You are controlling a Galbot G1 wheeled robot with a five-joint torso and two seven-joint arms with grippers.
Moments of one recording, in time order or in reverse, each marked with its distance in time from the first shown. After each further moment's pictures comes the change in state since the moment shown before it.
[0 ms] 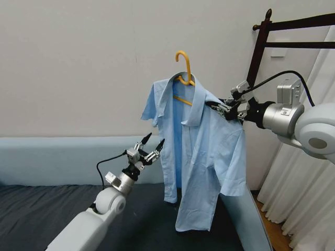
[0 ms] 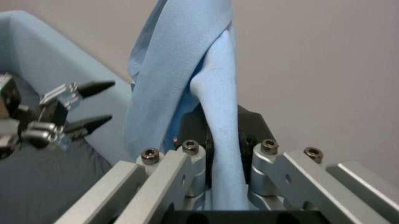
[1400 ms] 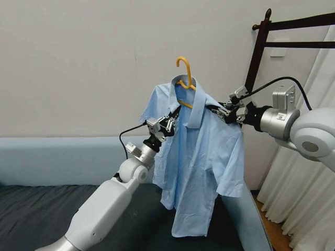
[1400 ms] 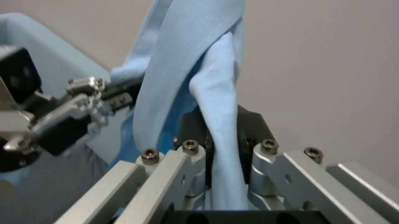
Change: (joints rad) left arm -0.171 -0.170 0.102 0.035 -0.041 0.013 0.048; right arm -0.036 0.011 0.019 -0.023 -0.018 0.025 -0.015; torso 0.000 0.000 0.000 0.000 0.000
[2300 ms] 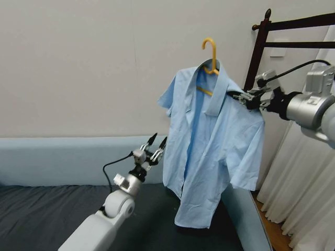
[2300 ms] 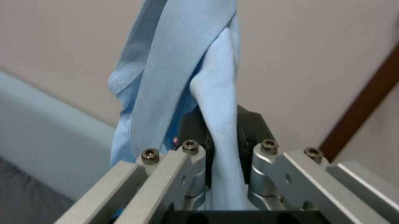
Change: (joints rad) left arm 0.443 0.154 -0.187 -0.068 0.198 -0.039 -0.173; right arm 0.049 -0.115 0.126 -0.009 0.119 -0.080 0.134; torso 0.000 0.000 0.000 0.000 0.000
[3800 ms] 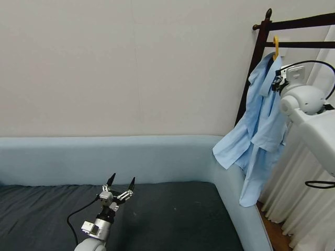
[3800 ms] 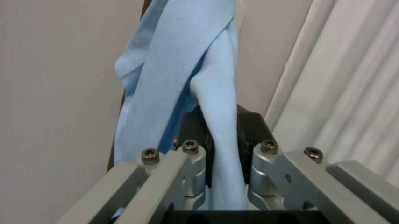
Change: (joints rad) left arm 0.239 -0.001 -0.175 0.033 0.007 -0.130 -0.004; right arm 0.127 0.482 -0.145 -0.826 -0.620 0.187 0.339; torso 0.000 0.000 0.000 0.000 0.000
